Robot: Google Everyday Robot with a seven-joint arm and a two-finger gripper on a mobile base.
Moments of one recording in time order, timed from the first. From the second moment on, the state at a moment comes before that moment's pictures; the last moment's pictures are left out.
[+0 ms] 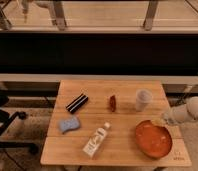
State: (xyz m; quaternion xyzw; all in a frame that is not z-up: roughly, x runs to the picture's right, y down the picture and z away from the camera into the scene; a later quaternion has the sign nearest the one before) arm 0.331 0.174 0.798 -0.29 -0.13 0.45 0.83
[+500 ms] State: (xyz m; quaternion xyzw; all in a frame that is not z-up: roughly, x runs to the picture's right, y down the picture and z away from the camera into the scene) arm 0.333 0.175 0.798 -0.29 -0.13 0.46 0.83
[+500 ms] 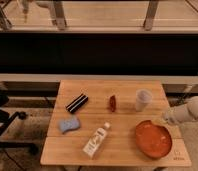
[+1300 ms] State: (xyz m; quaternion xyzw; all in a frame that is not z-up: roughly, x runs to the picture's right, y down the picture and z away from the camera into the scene) arm 0.325 0.170 0.800 -0.29 -0.14 0.47 0.82
